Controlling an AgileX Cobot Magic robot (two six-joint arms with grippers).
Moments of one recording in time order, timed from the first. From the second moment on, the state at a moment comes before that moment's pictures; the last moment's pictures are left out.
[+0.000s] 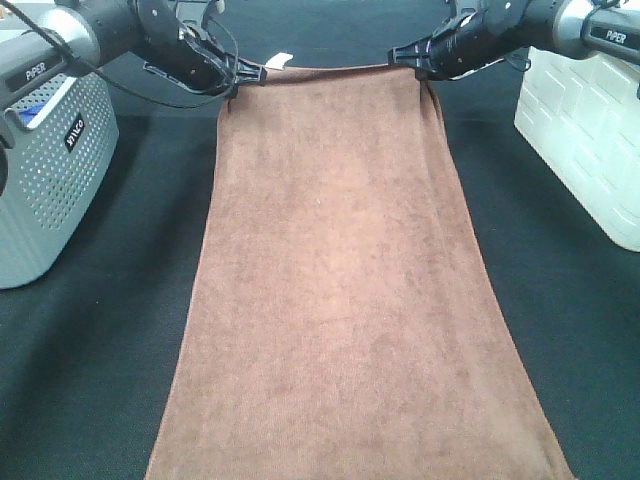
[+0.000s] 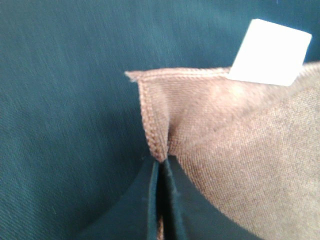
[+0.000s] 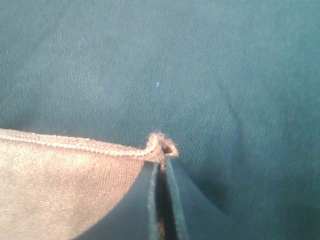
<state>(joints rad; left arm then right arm) -0.24 2.69 -2.52 -0.15 0.62 0.10 0.16 2.55 -2.22 0.26 0.37 -0.27</state>
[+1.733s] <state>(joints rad) -0.24 2.84 -2.52 -0.17 0.34 0.12 0.16 2.75 -2.28 0.30 0.26 -0.27</state>
